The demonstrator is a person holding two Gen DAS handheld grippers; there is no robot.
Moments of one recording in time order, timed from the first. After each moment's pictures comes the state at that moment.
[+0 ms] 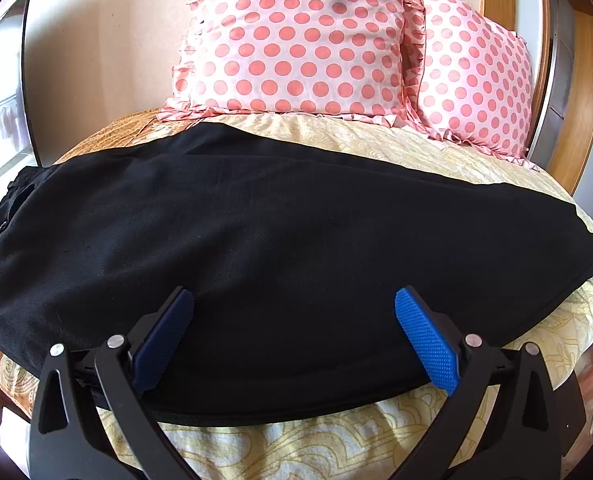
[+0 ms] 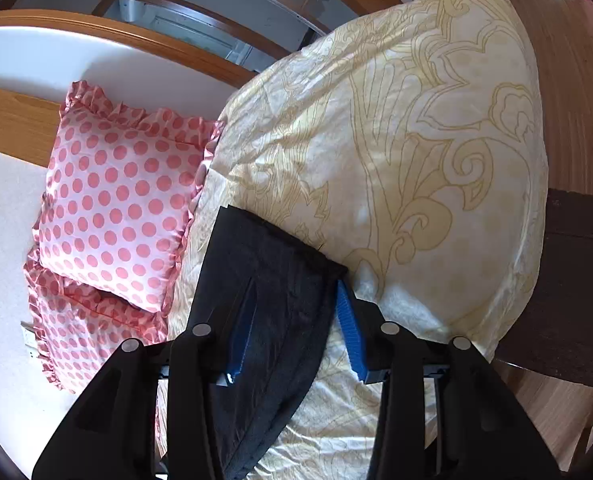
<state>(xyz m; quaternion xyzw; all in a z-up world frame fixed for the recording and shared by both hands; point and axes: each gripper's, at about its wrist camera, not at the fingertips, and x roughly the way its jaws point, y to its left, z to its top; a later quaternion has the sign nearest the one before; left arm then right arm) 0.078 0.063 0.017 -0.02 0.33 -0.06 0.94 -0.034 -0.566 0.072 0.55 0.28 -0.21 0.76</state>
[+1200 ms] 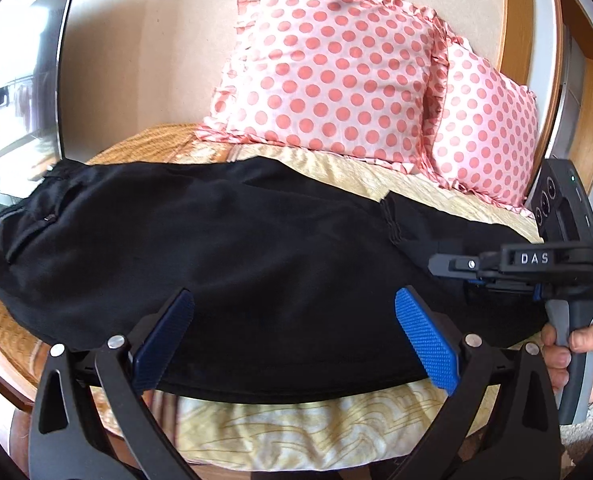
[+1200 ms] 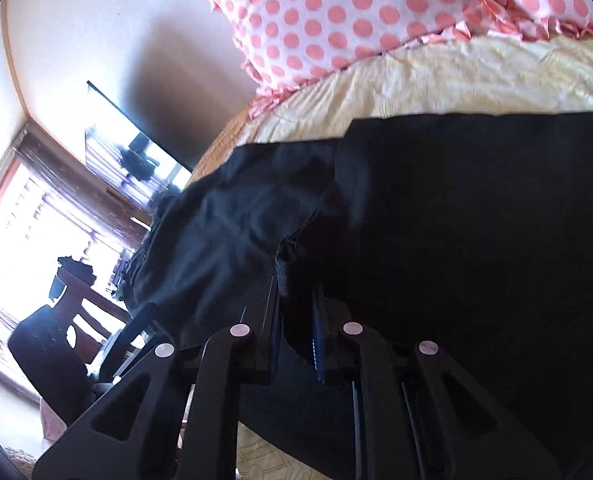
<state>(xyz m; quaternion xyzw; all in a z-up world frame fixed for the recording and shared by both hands) 0.046 0.114 0.045 -0.07 0.28 -0.03 0.96 0.141 -0.121 0.073 0.22 0.50 0.27 0.79</state>
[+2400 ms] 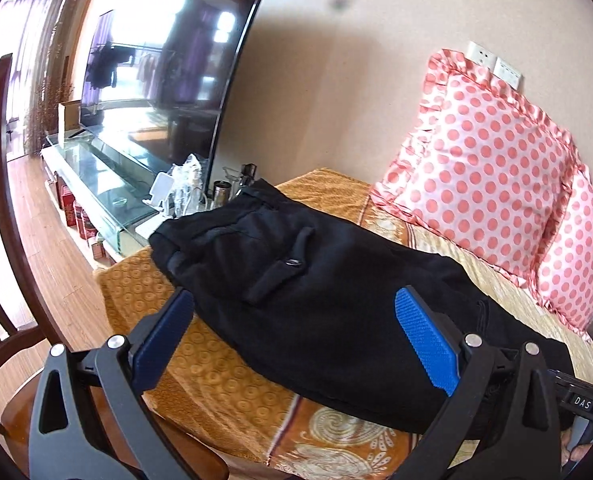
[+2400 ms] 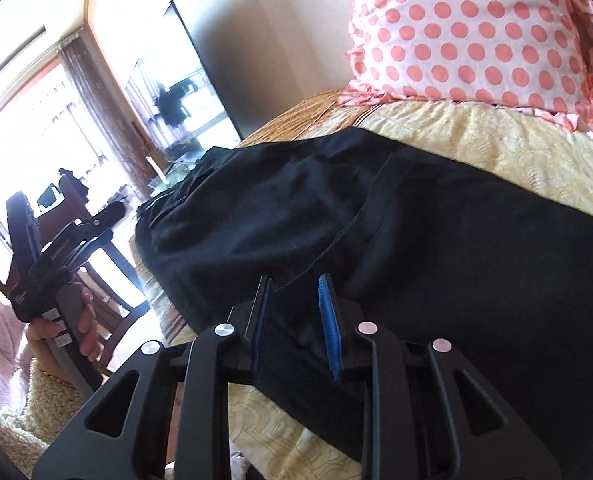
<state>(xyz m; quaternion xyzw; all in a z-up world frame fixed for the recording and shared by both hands) -0.002 0.285 0.074 -0.20 0.22 0.17 0.94 0.111 -0.024 0.106 0.05 0.43 0.33 0.84</state>
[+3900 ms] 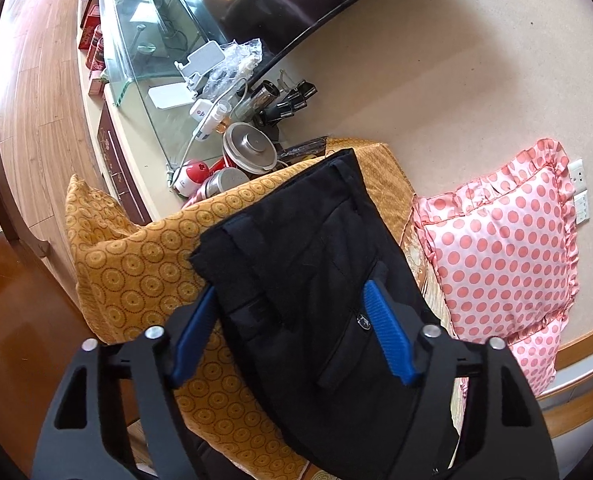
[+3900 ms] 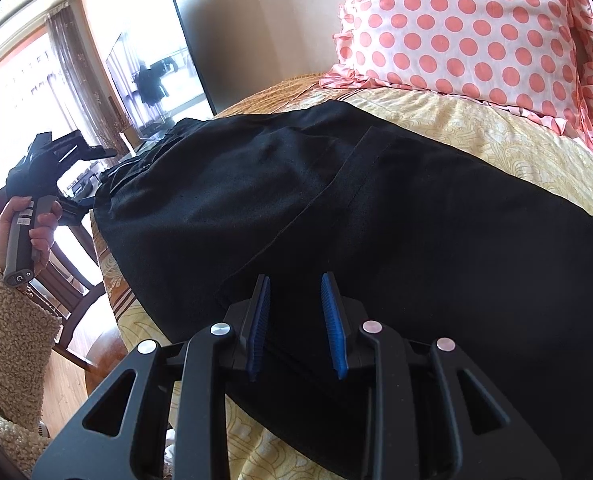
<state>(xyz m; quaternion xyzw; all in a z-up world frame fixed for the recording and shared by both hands) 0.046 0.420 0.030 -0.48 0.32 0.13 0.80 0.101 -0.010 0.081 0.01 0.44 0.32 0.84</state>
